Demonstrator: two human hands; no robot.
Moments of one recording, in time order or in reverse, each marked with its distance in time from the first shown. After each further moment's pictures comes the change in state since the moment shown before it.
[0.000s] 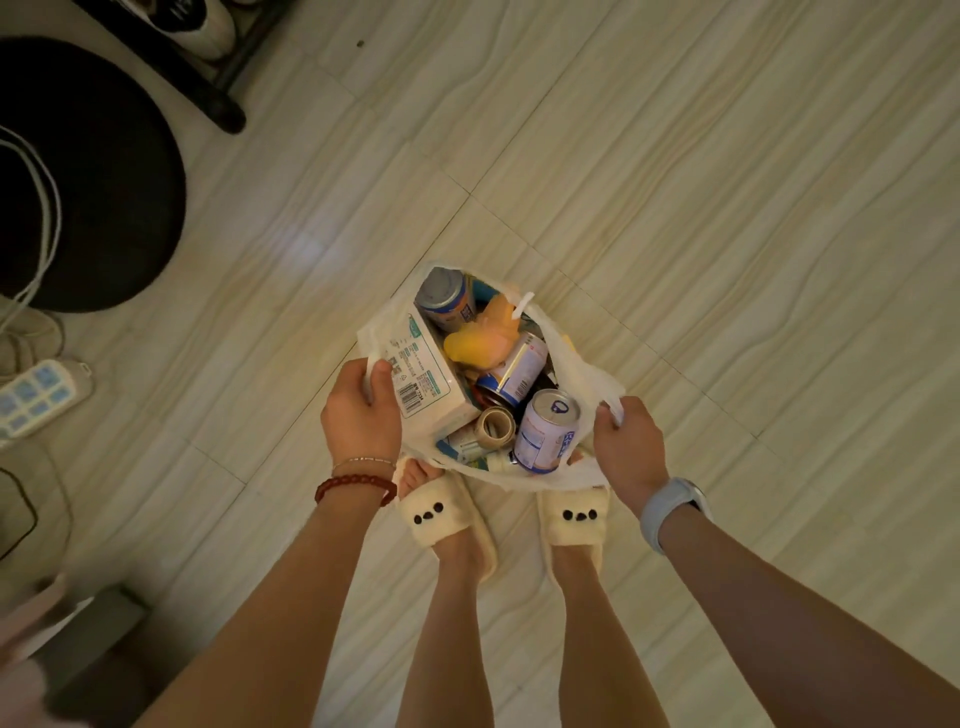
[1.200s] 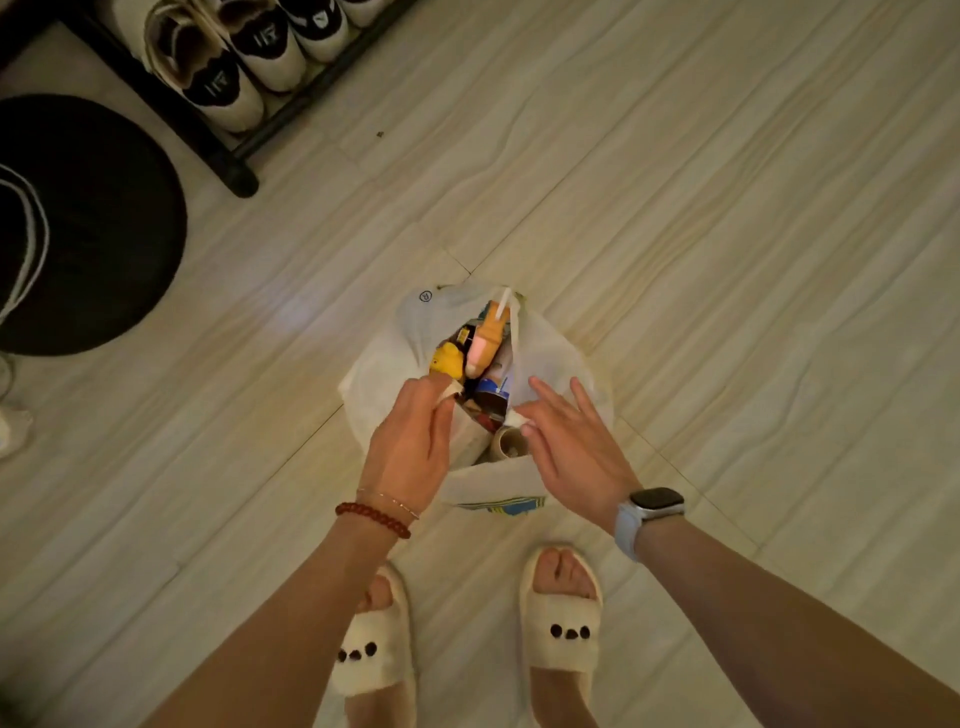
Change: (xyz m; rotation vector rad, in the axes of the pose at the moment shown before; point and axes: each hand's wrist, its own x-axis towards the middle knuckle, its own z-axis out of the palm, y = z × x) left_hand 0.031 -0.001 0.057 0.072 -0.254 0.504; right_hand 0.066 -0.043 0.020 -0.547 -0.113 -0.964
